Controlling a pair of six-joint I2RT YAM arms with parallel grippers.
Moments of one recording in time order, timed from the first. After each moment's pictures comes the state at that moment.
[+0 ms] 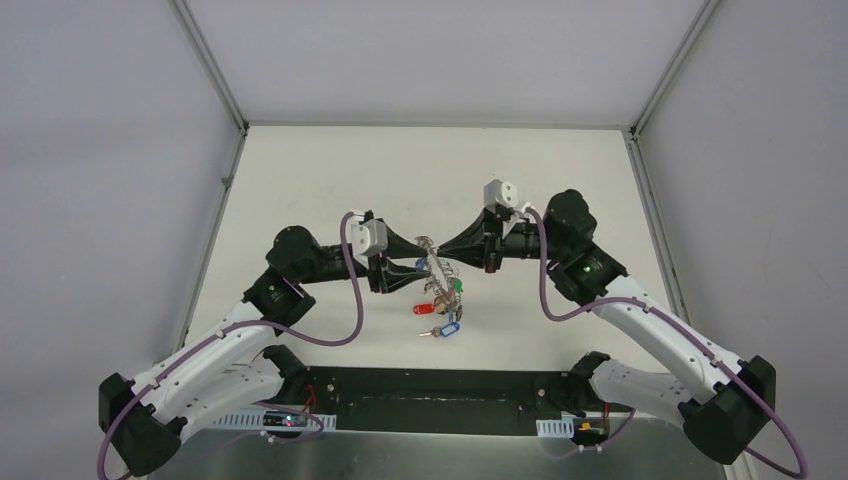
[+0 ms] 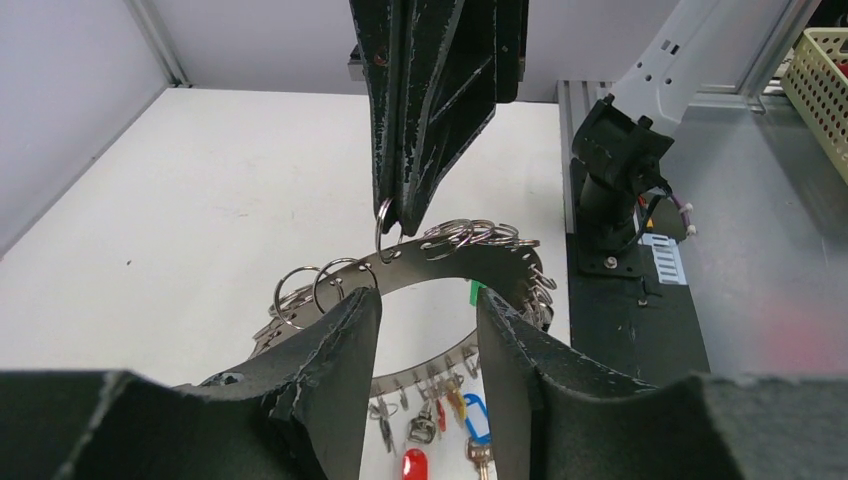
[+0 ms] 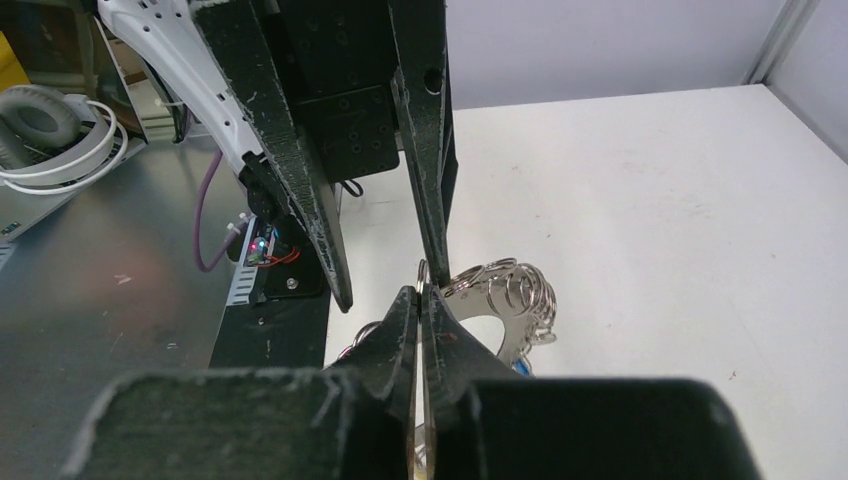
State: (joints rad) left arm -0.71 0.81 0.66 0.30 0.69 0.05; right arm 0.69 1.02 0.86 0.13 -0.85 0.04
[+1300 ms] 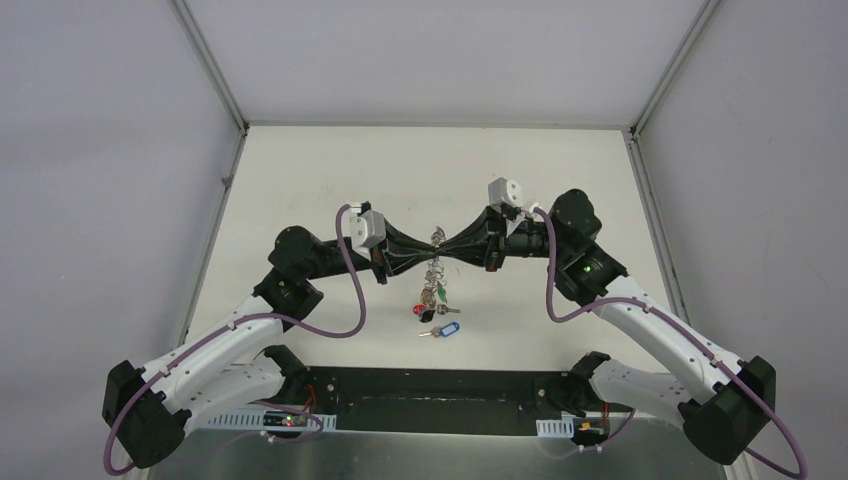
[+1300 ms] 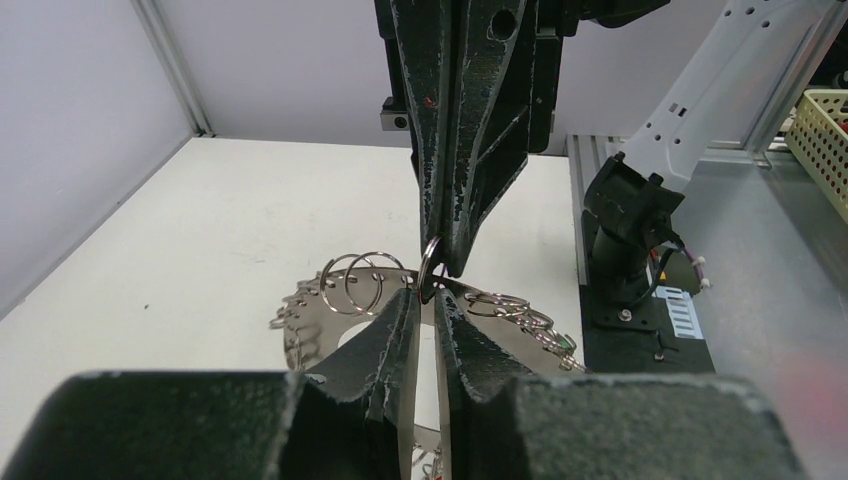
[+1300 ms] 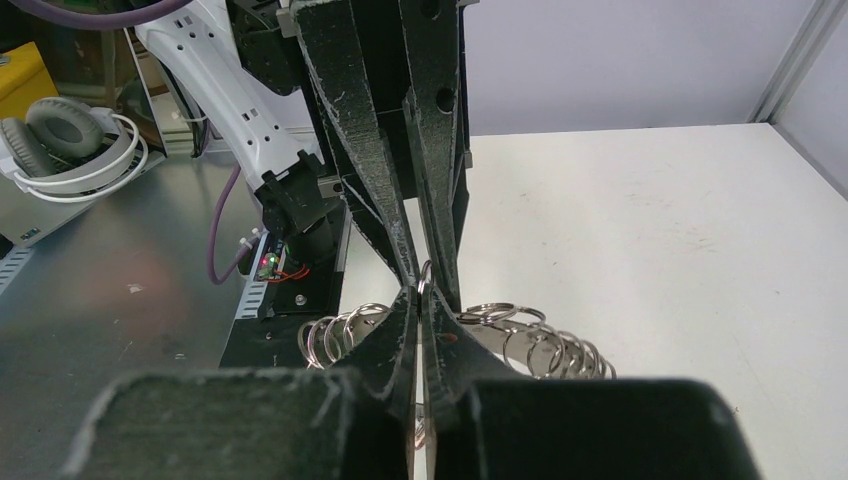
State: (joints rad) left arm -0.71 0.87 0.64 0.52 0.67 -0.03; right arm 0.69 1.02 0.86 0.23 -0.90 0.09
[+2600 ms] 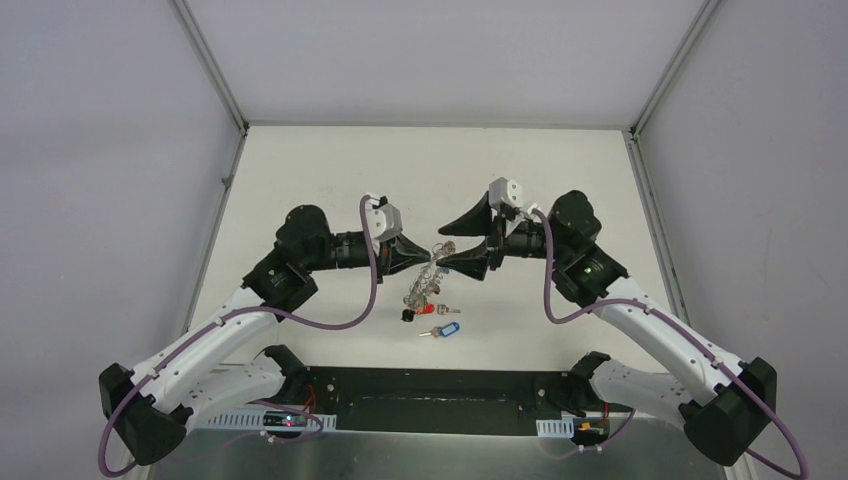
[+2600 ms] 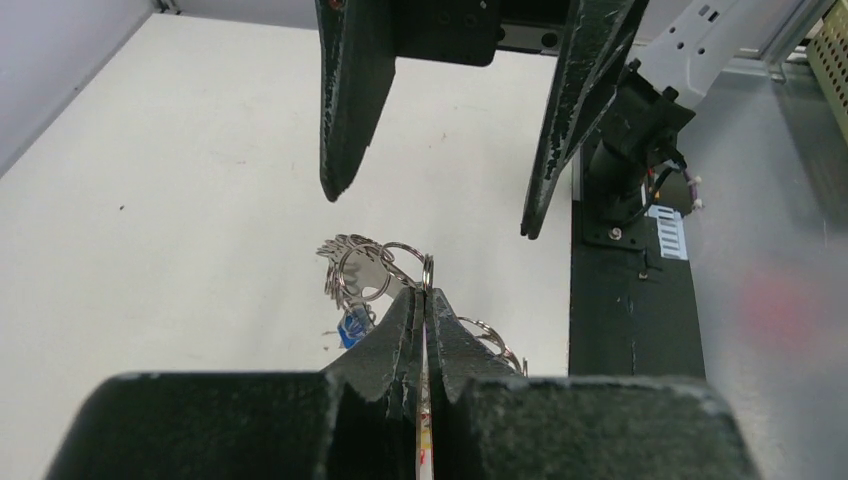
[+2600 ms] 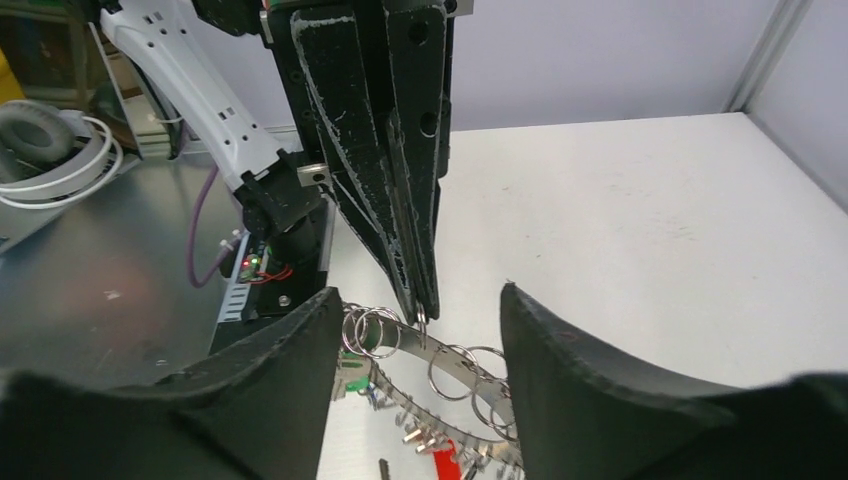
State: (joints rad) left arm -0.71 0.88 0.78 0.14 0.67 0.08; right arm 0.69 1.02 0.85 0.22 -0.86 0.07
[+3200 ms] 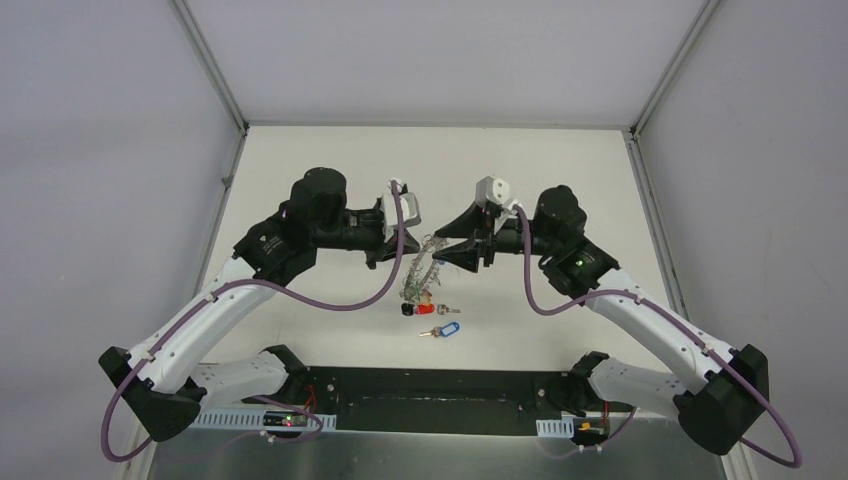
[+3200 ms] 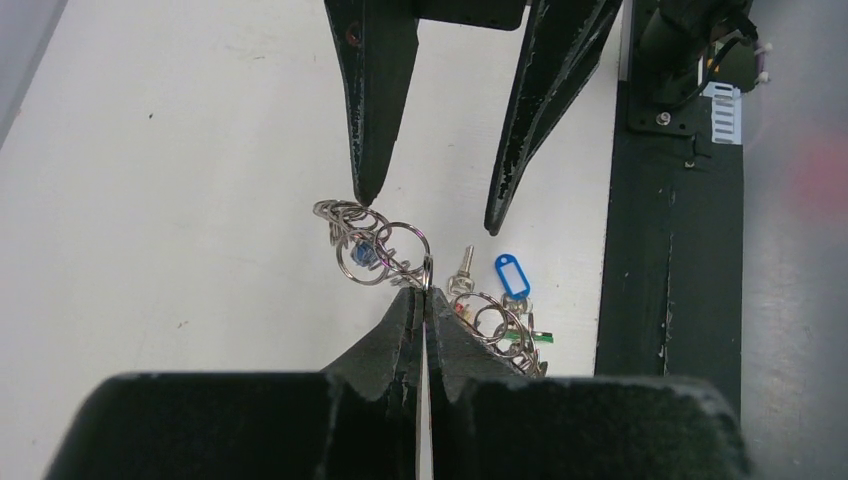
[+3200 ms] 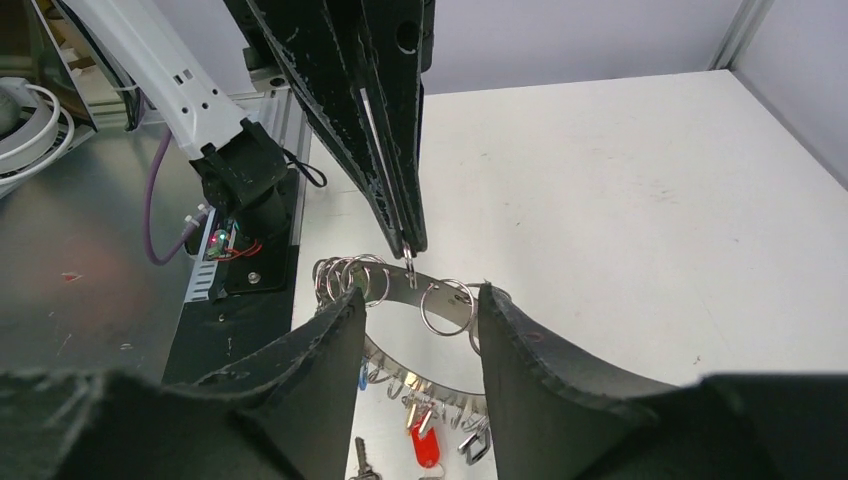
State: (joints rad) left arm -0.71 1.05 1.18 -0.48 0.59 0.39; right arm 0.69 1.06 0.87 0.14 -0.81 -0.02
